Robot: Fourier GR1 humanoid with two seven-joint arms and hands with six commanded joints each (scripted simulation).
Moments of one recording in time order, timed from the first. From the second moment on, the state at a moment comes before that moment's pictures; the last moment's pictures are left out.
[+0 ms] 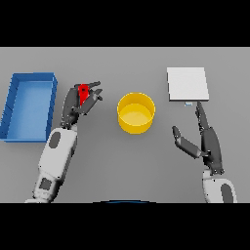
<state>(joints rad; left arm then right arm) -0.49 -0.03 0.04 -1.01 -0.13 0.13 -0.16 0.11 -0.08 0.09 -1.68 0.22 -0.05 -0.10</state>
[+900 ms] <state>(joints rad) -0.69 0.19 -0.33 -1.06 -0.47 0.07 0.20 0.10 -0.09 0.10 -1.69 0.24 -0.05 -0.07</state>
